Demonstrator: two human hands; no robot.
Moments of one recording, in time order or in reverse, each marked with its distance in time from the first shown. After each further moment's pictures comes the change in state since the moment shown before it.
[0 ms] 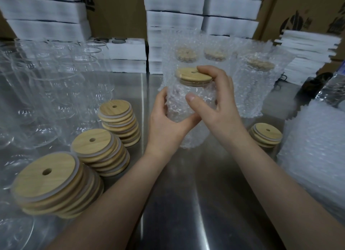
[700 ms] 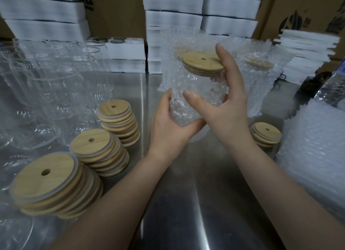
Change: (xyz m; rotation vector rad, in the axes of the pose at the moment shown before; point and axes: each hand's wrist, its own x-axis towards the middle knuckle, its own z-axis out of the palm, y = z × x) left_hand -0.005 -0.003 0.002 0.202 -0.026 -0.035; right_hand 0.002 0.005 -0.003 0.000 0.171 -0.151
